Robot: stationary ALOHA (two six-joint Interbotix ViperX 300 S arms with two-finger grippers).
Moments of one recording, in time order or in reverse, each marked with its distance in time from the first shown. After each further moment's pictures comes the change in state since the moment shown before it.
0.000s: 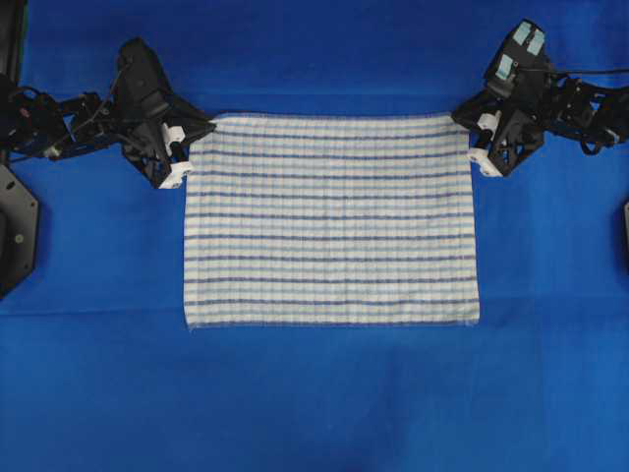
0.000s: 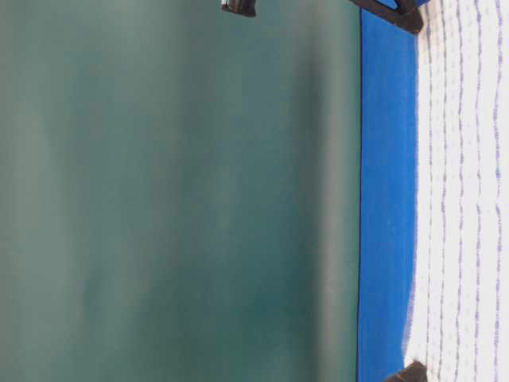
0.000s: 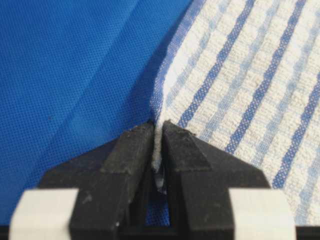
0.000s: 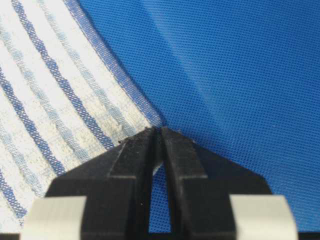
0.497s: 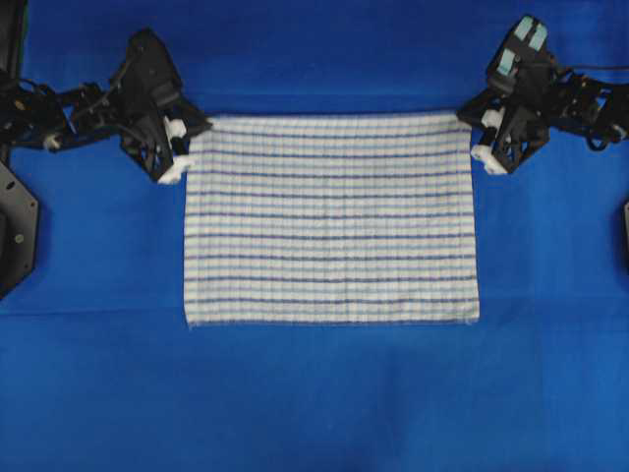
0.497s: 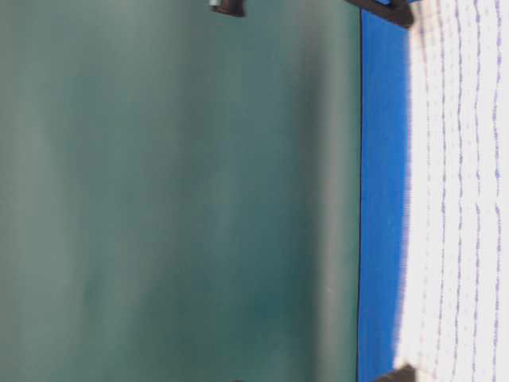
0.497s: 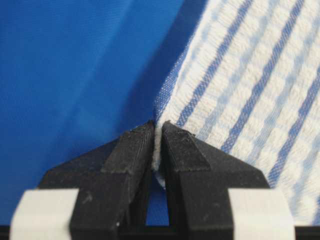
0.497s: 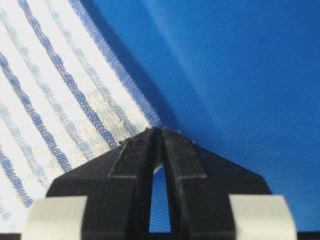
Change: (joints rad) left arm 0.017 -0.084 -0.034 0.002 0.046 0.000; right arm -0.008 -0.094 -0.005 0.000 0.066 -0.005
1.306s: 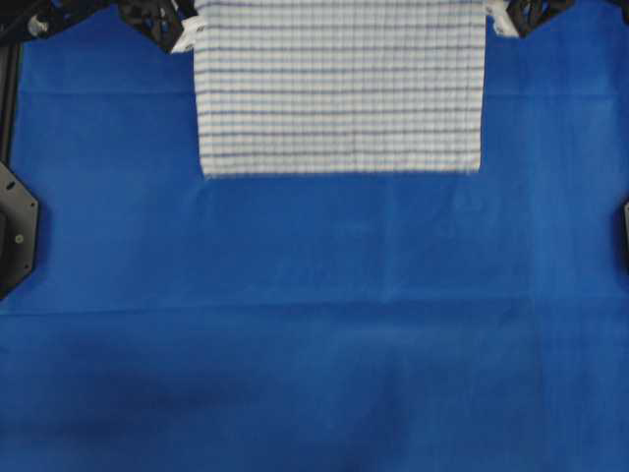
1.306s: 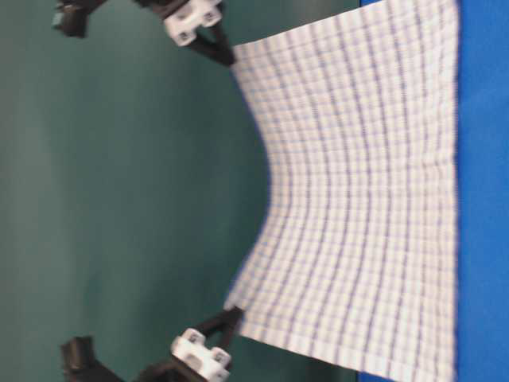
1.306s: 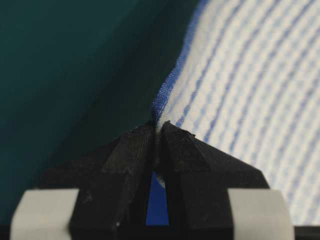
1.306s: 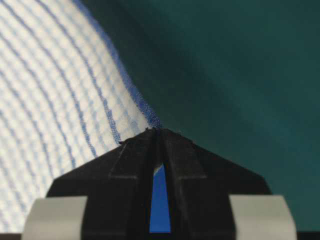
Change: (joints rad) left arm 0.183 -0.199 -0.353 -0.002 0.273 0.183; right arm -0.206 -0.229 -0.370 -0.175 0.359 -0.015
